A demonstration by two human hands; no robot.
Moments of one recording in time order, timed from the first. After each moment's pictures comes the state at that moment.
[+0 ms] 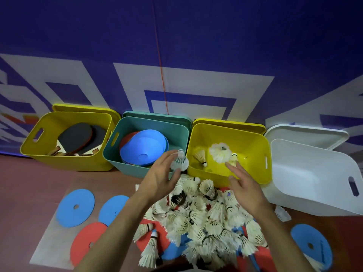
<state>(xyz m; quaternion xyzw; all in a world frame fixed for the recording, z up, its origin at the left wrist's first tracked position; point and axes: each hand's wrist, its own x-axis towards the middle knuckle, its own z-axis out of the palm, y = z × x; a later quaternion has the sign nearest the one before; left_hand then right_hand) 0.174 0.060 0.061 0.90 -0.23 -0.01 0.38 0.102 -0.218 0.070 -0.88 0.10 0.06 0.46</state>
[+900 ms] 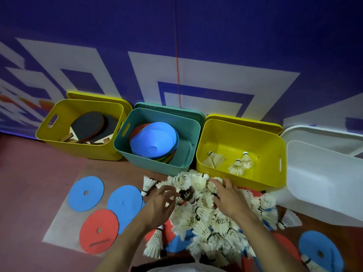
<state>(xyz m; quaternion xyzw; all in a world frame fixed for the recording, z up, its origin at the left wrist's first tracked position) 0.099 0.102 -0.023 0.91 -0.15 -0.15 0.34 0.115 -0.176 -0.021 -0.96 0.02 0.25 0.12</state>
